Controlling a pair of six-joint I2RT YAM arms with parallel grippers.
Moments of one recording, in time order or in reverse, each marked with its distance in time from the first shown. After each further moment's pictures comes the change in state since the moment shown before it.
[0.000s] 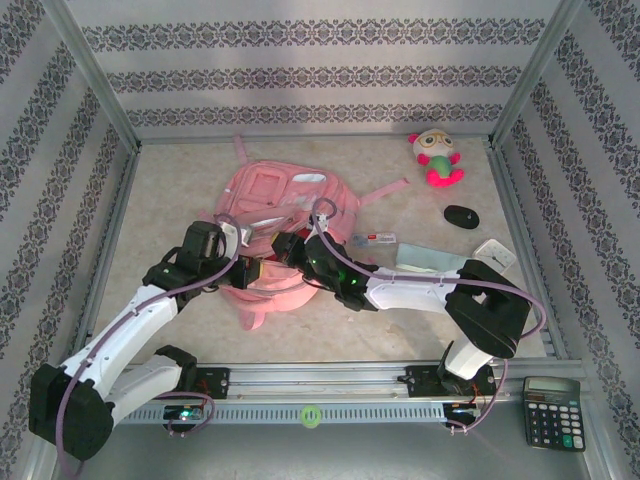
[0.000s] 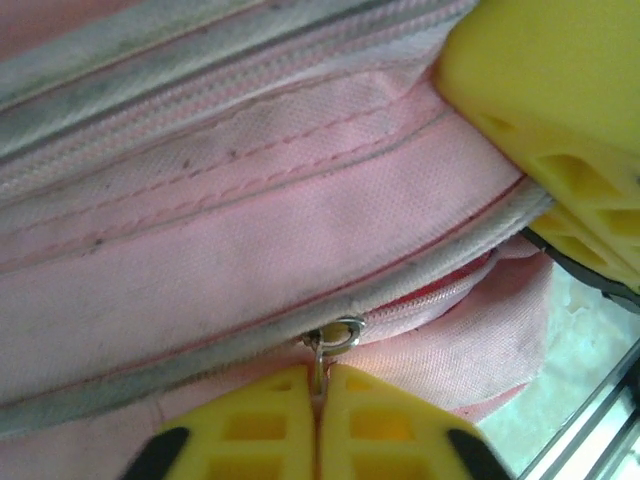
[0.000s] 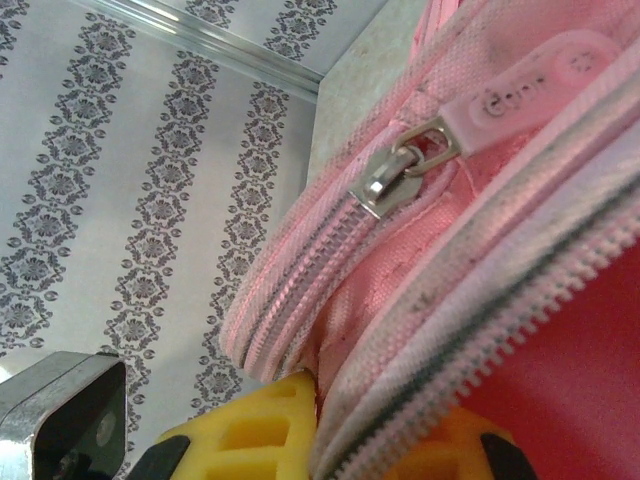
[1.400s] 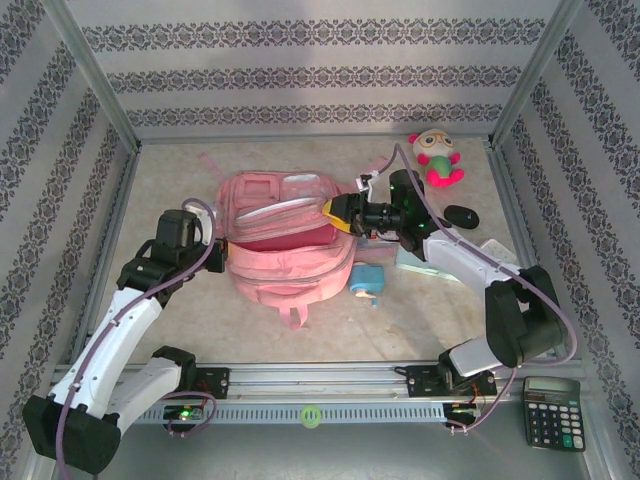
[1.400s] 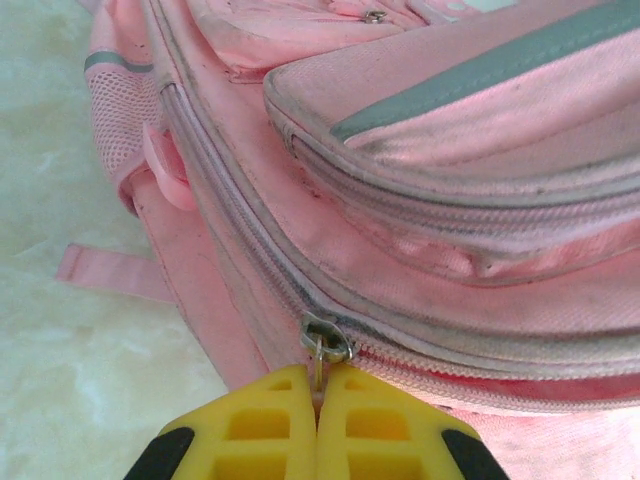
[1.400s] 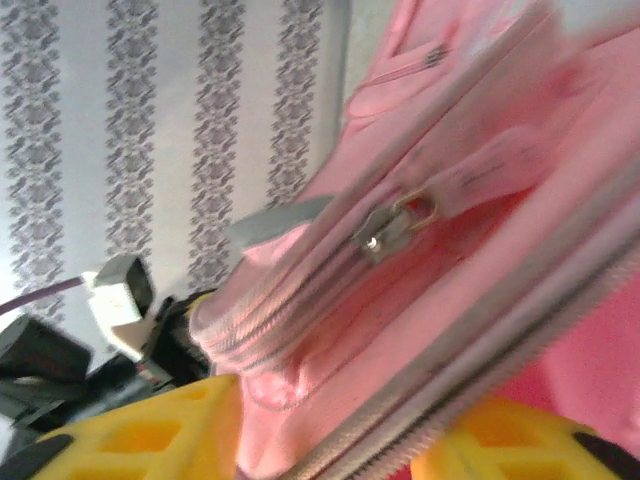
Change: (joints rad) left arm 0.129 -0.068 0.165 -0.185 -0.269 0.082; right arm -0.621 -0.167 0.061 -0.419 -0.991 -0.211
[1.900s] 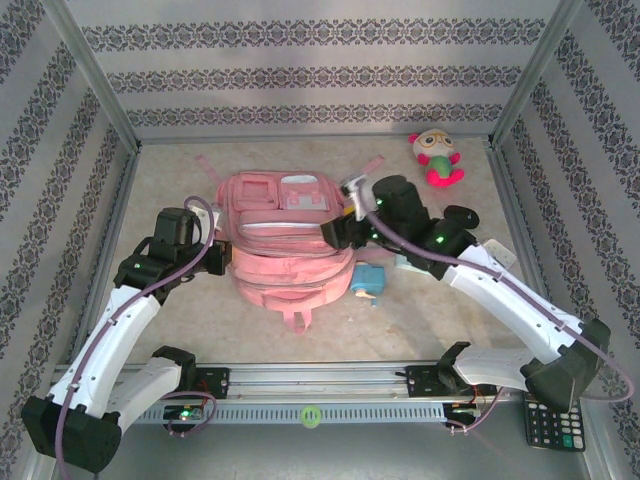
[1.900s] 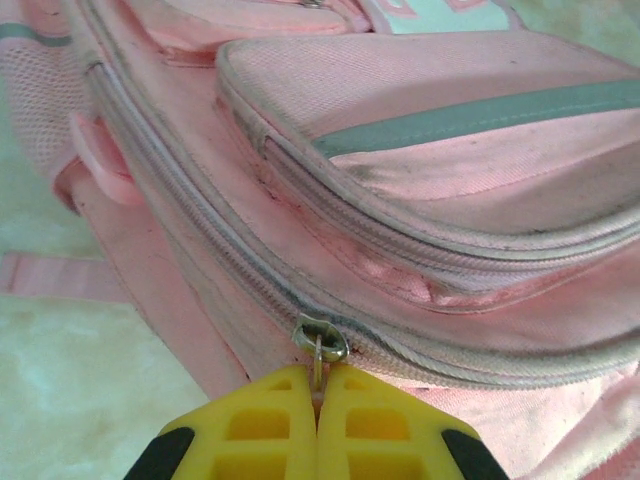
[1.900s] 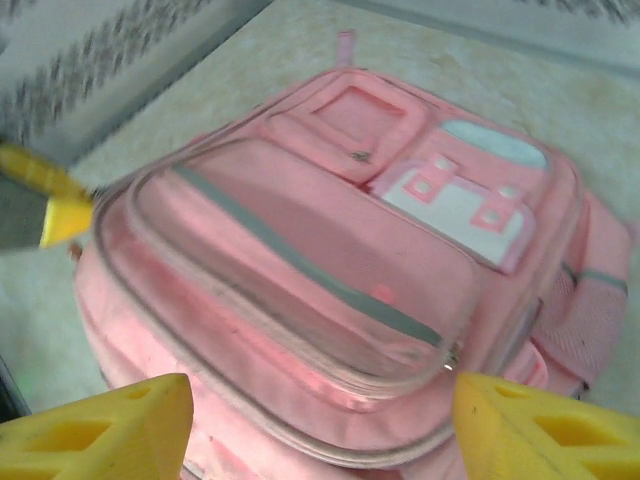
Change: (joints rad) left arm 0.002 0.008 0.036 -0.071 0.127 0.016; right arm 0.373 -0.240 0.282 -0.651 0.712 -0.915
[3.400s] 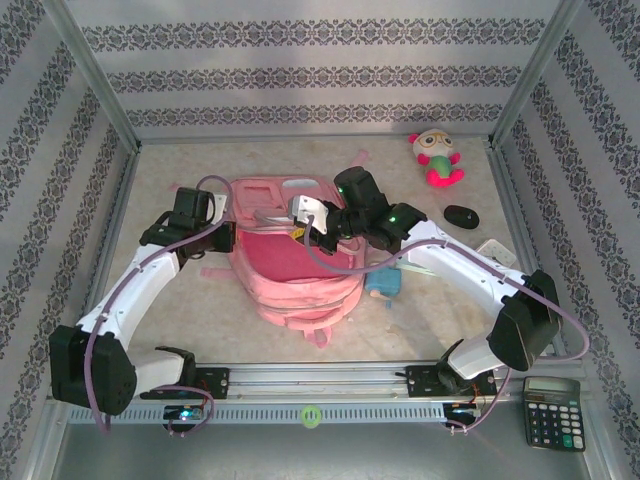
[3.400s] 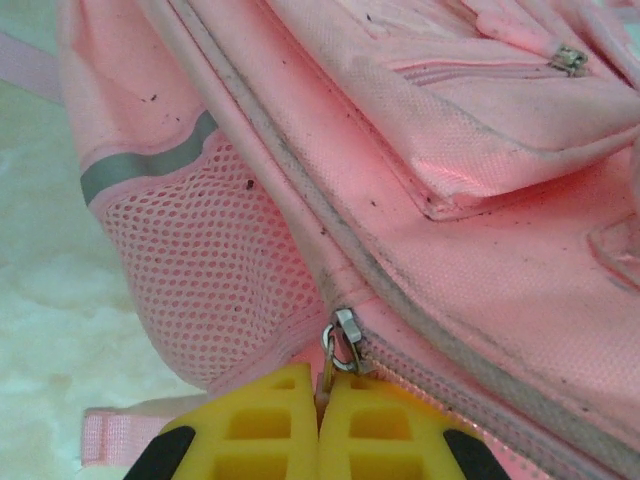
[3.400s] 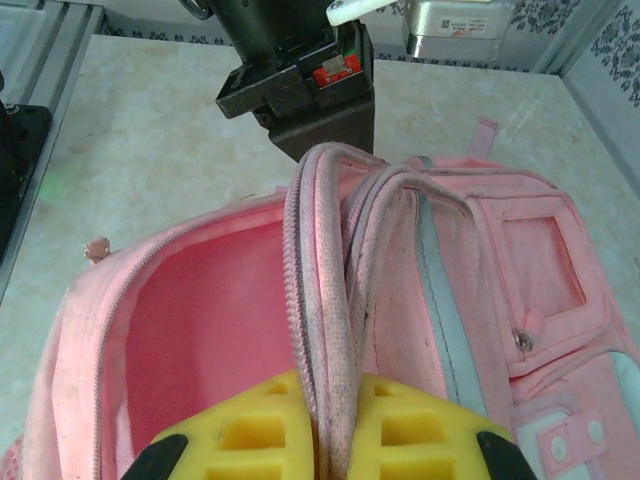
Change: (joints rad) left arm 0.059 0.321 0.057 0.168 -0.098 0.003; right arm -0.043 0.261 0.060 0.152 -0.428 -0.648
